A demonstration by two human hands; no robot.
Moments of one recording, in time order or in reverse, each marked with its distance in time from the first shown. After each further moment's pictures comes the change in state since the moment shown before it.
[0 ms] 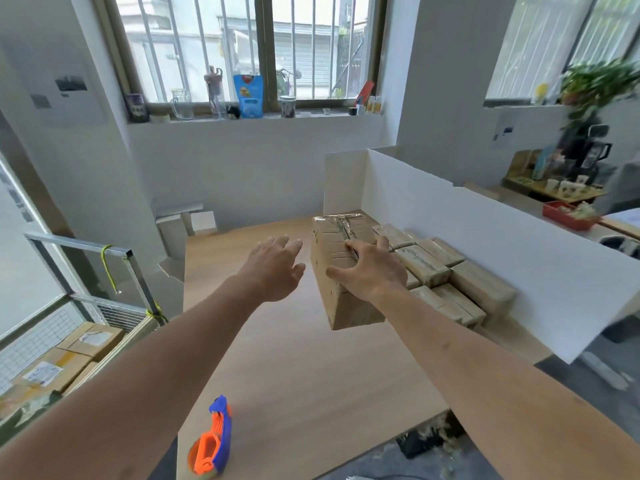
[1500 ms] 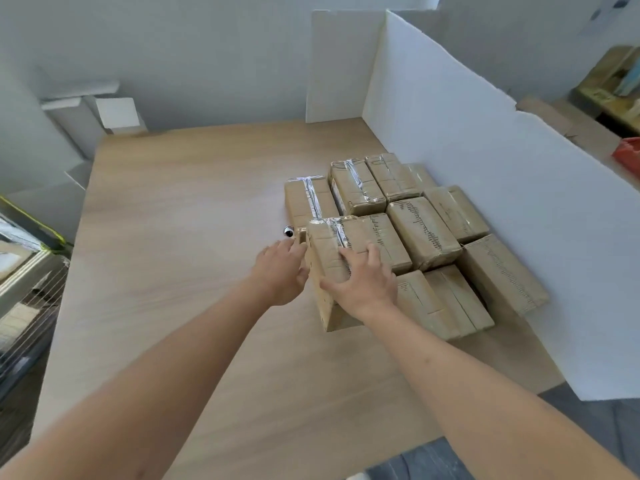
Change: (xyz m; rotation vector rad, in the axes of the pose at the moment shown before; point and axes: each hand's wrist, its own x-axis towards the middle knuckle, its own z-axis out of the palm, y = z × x) left_hand 0.258 0.076 0.256 -0.184 -0.321 -0.127; right_hand 0.251 0.201 0.190 -0.090 -0.318 0.060
